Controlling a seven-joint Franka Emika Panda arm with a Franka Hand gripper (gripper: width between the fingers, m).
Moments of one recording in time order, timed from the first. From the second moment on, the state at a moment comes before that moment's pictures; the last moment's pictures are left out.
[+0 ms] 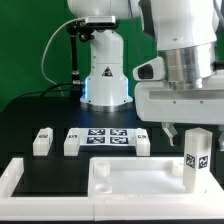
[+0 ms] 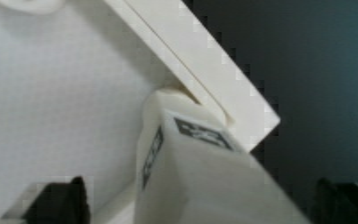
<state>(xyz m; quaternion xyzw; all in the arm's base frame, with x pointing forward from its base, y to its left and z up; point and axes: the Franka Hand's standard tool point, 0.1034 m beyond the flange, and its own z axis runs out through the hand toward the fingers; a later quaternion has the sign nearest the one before) 0.638 0.110 0.107 -0.94 0.33 0.00 0.10</state>
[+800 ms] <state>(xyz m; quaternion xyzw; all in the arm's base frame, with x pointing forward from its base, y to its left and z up) 0.642 0.105 0.105 -0.99 -0.13 -0.05 0.05</state>
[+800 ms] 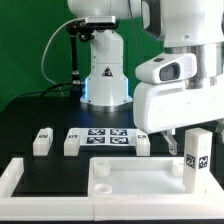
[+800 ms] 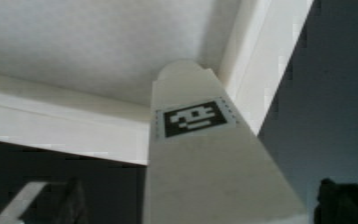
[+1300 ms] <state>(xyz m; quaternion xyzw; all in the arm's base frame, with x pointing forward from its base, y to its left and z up) 0.642 0.107 0.105 -1.00 -0.03 -0.04 0.06</state>
